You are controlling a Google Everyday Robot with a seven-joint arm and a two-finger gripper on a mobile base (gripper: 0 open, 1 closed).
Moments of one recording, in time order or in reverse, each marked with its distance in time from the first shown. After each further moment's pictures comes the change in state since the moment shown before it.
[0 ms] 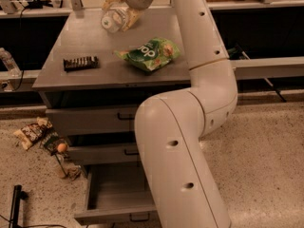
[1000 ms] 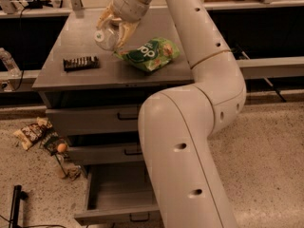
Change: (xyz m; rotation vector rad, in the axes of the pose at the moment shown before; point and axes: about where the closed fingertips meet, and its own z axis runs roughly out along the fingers) arm -0.040 0.025 0.029 -0.142 -0.151 0.141
